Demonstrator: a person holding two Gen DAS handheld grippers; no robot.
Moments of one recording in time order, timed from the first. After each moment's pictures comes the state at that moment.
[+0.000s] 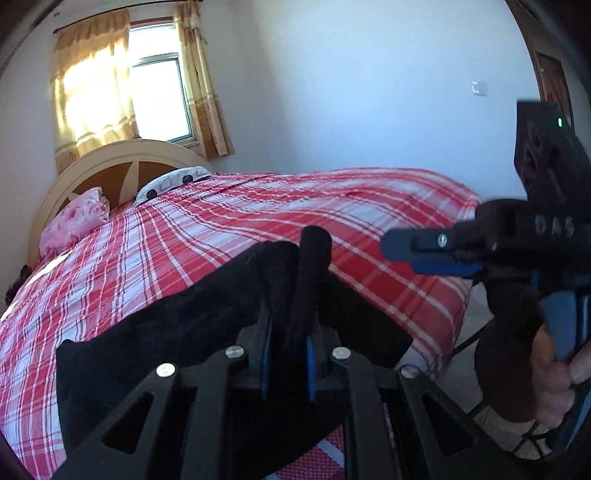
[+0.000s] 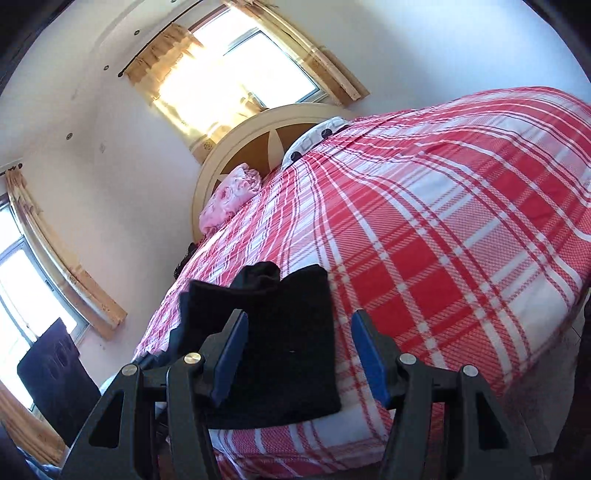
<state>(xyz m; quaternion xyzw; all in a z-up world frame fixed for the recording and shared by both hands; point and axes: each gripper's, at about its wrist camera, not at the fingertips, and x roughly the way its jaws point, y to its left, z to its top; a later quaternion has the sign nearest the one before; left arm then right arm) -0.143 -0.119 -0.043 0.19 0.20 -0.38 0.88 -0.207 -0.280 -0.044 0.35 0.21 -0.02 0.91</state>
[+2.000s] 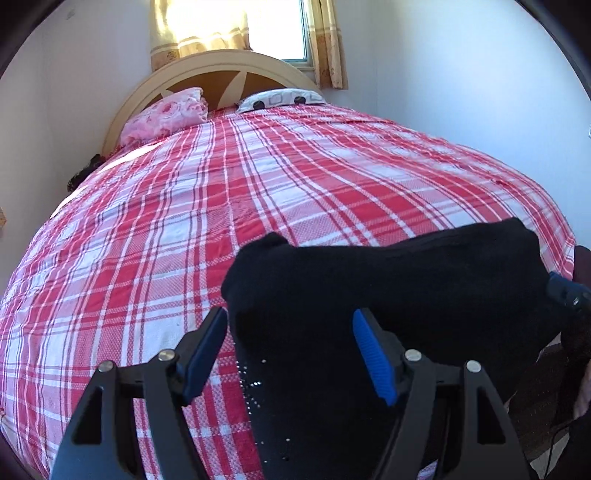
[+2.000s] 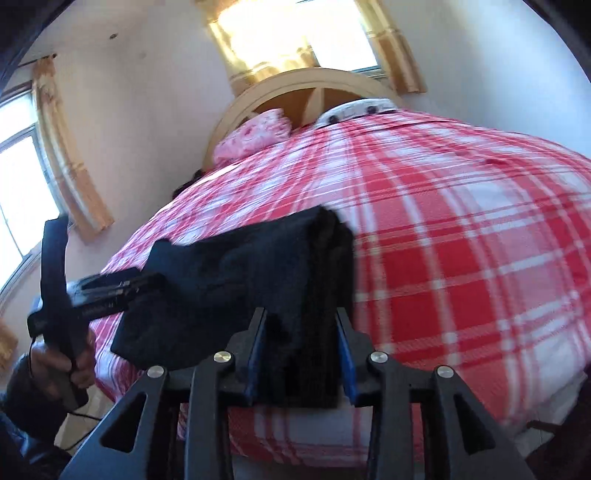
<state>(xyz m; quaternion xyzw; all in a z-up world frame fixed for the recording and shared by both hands) -0.060 -0.020 -0.030 0.10 0.34 -0.19 0.91 -0.186 -0.246 -0.053 0.19 0.28 0.01 0.94</state>
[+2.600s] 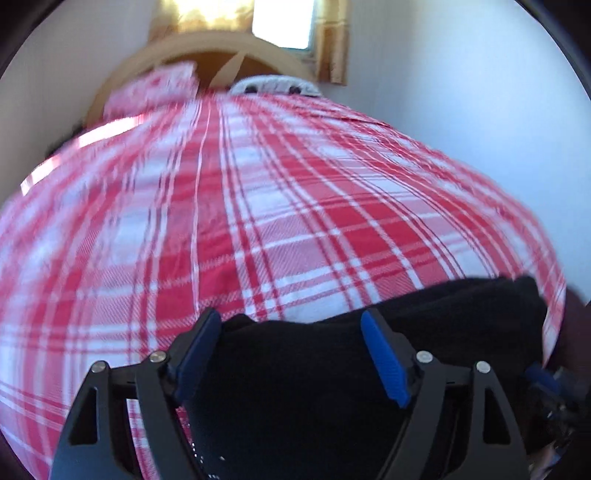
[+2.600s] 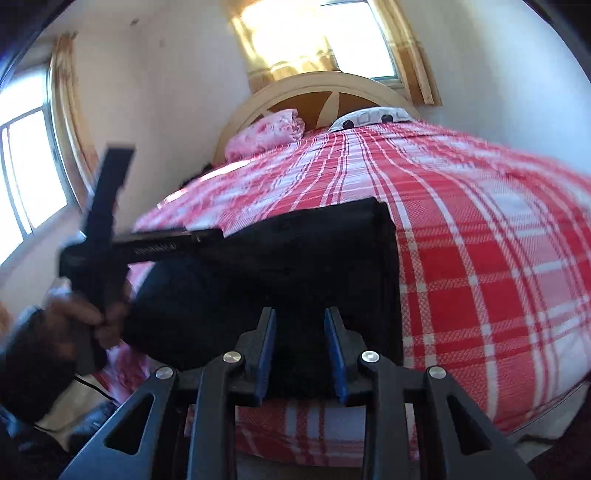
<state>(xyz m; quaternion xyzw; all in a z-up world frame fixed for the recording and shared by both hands) 0.007 -0.035 -0.048 0.01 0.40 -0.22 0.89 -0.190 -0.213 -0.067 0.17 0.27 0.05 0.95</state>
